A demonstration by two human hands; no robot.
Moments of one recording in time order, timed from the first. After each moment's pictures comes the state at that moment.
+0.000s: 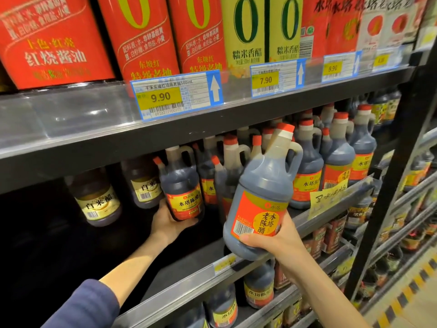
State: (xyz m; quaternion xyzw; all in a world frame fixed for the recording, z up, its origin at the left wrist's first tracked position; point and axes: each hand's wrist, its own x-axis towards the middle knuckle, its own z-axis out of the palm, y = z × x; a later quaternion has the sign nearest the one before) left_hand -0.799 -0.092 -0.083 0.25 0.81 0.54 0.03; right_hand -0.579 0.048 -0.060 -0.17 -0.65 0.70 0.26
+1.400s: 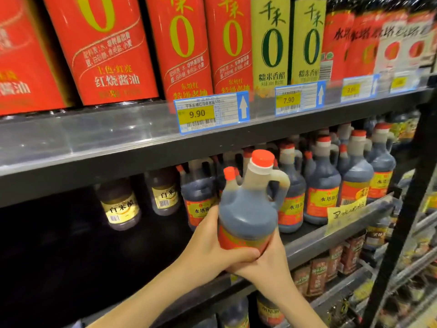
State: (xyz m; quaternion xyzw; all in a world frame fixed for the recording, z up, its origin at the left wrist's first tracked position) left_hand -0.677 -0.114 -0.008 0.43 0.71 0.55 0.11; right_hand -0.603 -0.001 -0.068 -0.11 -0.70 0.62 0.35
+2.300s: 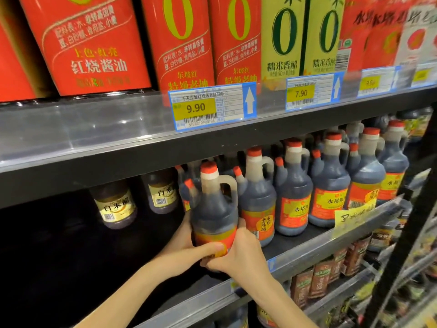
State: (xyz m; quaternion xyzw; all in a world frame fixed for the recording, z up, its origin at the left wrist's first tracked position) left_hand -0.750 -0.122 -0.050 0.39 0.72 0.55 0.16; right_hand -0.663 -0.001 -0.071 -0.20 -0.88 0.38 0.21
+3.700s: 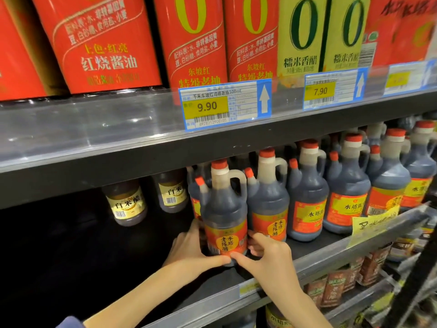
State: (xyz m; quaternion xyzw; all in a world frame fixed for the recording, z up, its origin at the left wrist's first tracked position) left_hand -0.755 -0.124 -0.062 0.31 0.89 0.34 0.06; right_hand -0.654 0.027 -0.103 -0.14 -0.87 0.30 0.38
